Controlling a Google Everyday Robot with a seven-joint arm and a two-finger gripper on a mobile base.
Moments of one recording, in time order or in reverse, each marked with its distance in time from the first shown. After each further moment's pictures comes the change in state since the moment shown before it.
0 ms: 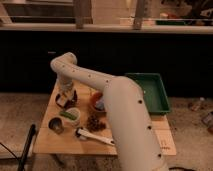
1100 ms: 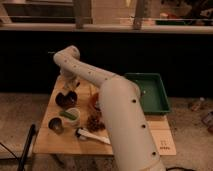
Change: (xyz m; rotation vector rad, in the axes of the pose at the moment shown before) arm 0.046 -0.041 -0.011 0.083 0.099 0.149
